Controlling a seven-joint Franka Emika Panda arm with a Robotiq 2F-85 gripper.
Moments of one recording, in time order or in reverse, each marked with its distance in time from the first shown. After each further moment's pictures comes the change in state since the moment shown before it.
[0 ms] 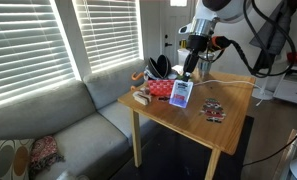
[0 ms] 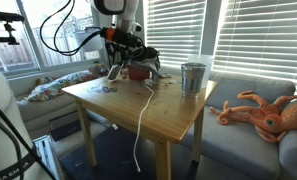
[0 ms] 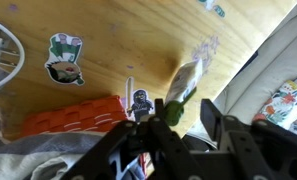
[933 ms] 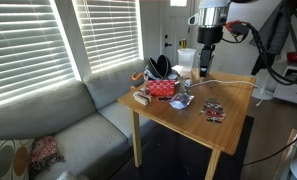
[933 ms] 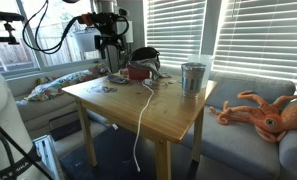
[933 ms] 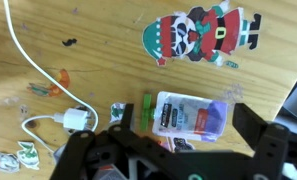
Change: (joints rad) arm -0.040 -0.181 0.158 -0.038 -0.438 -0.146 0.594
